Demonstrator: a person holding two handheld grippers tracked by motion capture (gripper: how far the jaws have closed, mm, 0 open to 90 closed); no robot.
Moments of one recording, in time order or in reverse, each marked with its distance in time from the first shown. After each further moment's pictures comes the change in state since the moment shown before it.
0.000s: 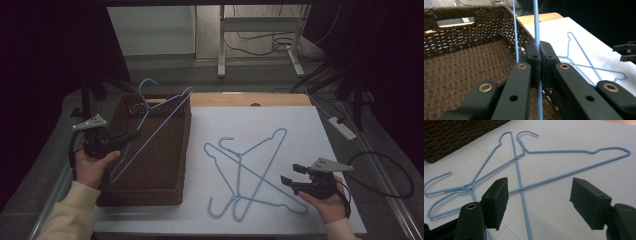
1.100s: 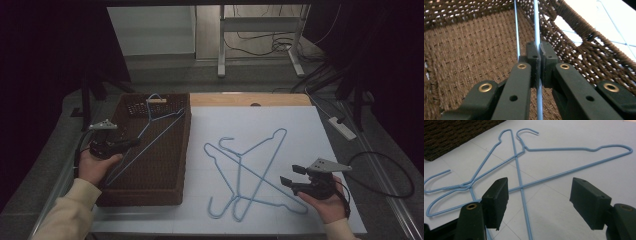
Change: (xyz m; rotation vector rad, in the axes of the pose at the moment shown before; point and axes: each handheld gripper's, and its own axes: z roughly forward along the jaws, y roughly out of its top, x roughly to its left) left arm 0.027 -0.017 0.028 0.206 0.089 0.005; right arm 0.000 -0.002 0.002 0.017 -0.002 0.001
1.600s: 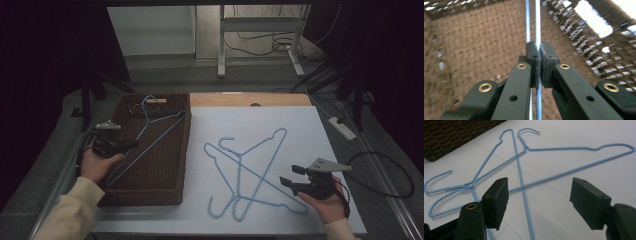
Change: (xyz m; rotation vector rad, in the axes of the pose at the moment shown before) left arm 0.013 -0.004 0.016 0.097 0.111 -0.001; right arm 0.001 0.000 0.000 0.001 0.010 0.009
